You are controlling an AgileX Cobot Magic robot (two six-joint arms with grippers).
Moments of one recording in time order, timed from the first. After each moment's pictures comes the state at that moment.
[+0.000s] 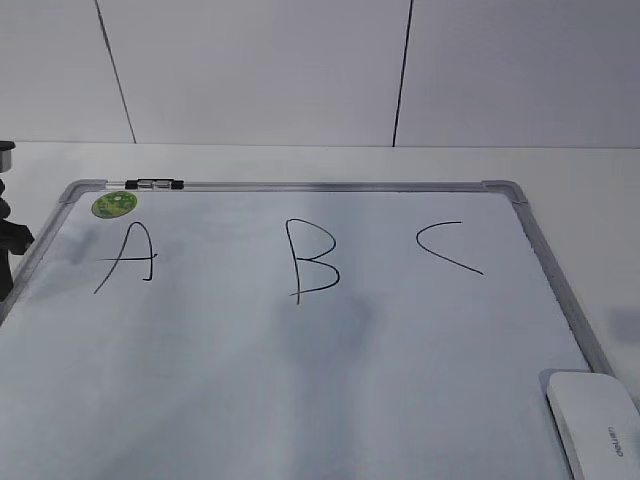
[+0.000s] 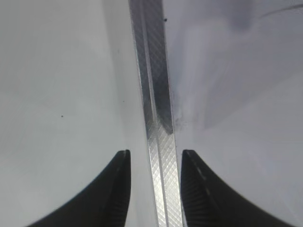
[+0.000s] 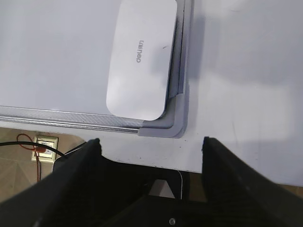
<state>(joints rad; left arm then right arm) 0.00 1.84 -1.18 -0.03 0.92 0.10 0.12 0.40 -0.53 0.12 1.26 0.03</state>
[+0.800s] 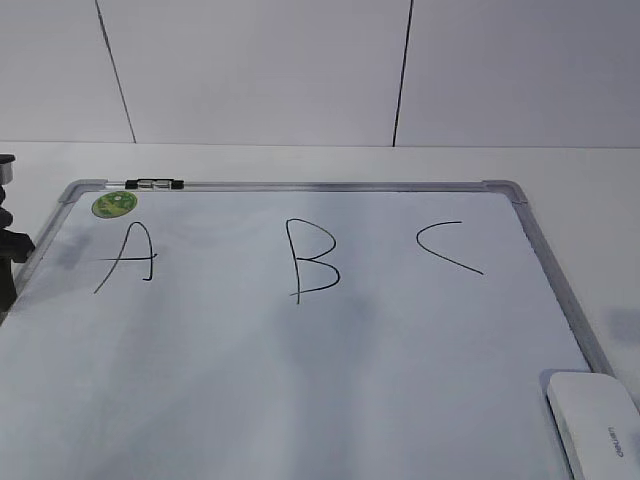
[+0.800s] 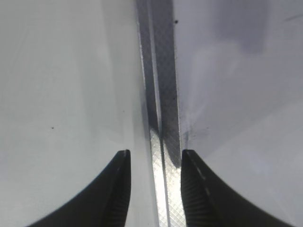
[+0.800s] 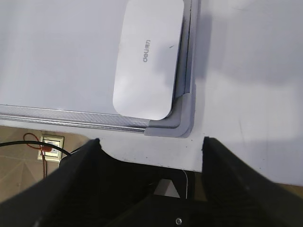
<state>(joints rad) 0.03 1.89 -1.18 -0.08 0.90 0.15 0.12 0.40 -0.53 0.14 1.26 0.03</state>
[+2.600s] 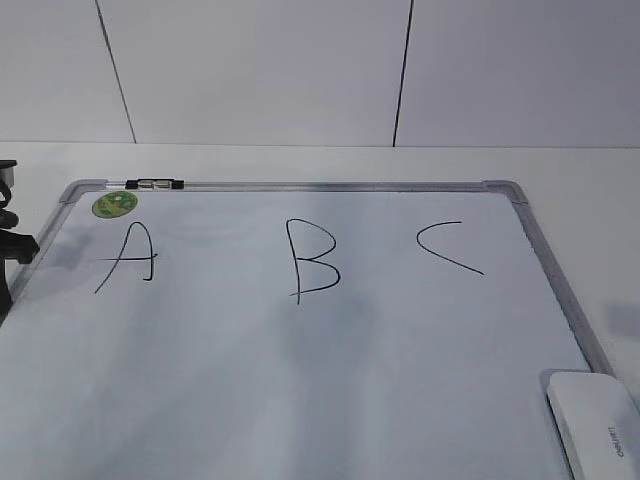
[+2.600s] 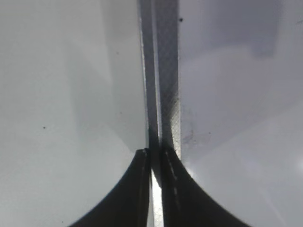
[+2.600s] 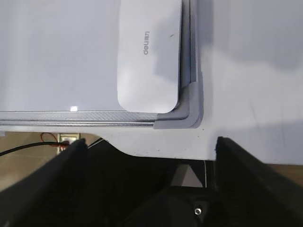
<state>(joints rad) 0.03 1.92 -1.20 -0.10 0.91 0.14 0.12 0.48 -0.53 0.17 1.26 0.14</state>
